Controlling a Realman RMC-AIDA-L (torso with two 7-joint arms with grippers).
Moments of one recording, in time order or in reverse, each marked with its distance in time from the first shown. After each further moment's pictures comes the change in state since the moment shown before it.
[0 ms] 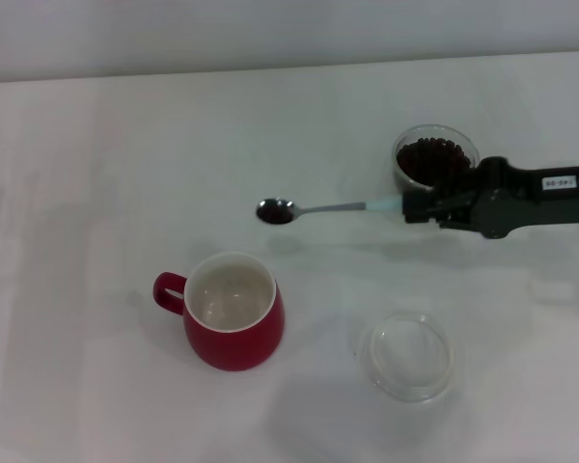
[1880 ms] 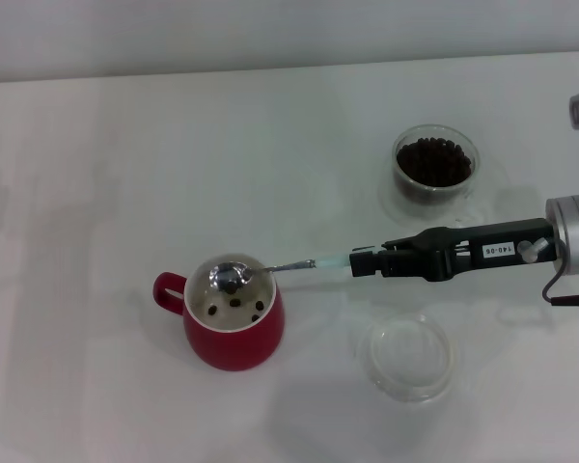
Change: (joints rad) left arm 0.001 -0.002 0.000 0.009 0.008 -0.008 0.000; right arm 0.004 0.051 0.003 -0.106 -0.078 0.100 -0.646
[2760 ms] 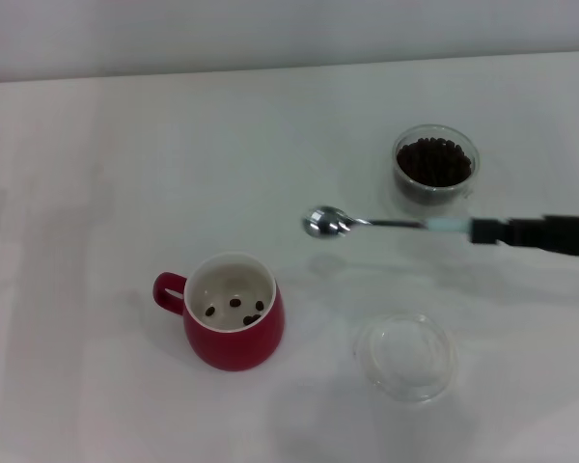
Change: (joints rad) left arm 0.006 0.000 0.000 0.002 -0.005 0.000 0.000; right arm -0.151 -0.082 0.000 0.127 0.160 -0.269 0.122
